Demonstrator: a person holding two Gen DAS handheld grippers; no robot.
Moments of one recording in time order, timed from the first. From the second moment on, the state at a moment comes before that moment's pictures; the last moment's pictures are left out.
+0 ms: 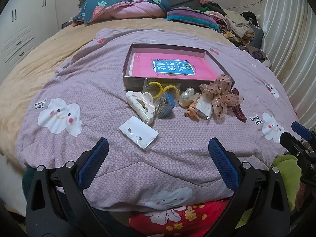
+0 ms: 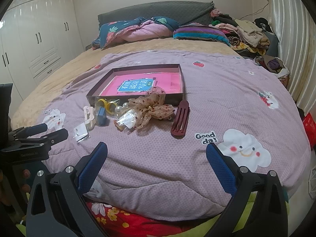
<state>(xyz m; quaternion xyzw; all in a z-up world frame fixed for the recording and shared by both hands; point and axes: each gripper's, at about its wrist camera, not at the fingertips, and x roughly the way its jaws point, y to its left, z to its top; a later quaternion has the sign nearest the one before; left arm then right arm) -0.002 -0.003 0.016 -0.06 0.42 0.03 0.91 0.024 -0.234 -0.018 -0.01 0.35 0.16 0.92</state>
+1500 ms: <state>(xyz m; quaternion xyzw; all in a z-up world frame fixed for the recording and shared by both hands) 0.079 0.052 -0.027 -0.09 0.47 0.04 0.87 0.139 -0.203 -0.041 -0.02 0.40 0.21 0.89</state>
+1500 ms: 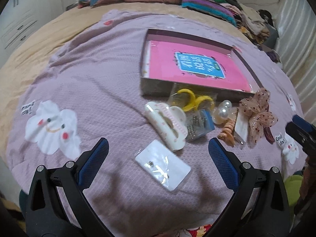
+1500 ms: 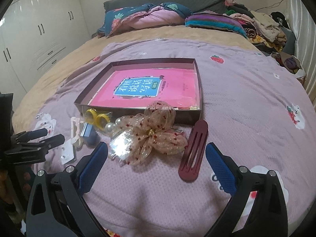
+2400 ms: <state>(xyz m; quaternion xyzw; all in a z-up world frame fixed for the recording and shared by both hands) 0.124 0.084 -0.074 -0.22 0.51 -0.02 0.83 0.191 -0.203 -0.074 0.03 0.45 0.21 0.87</state>
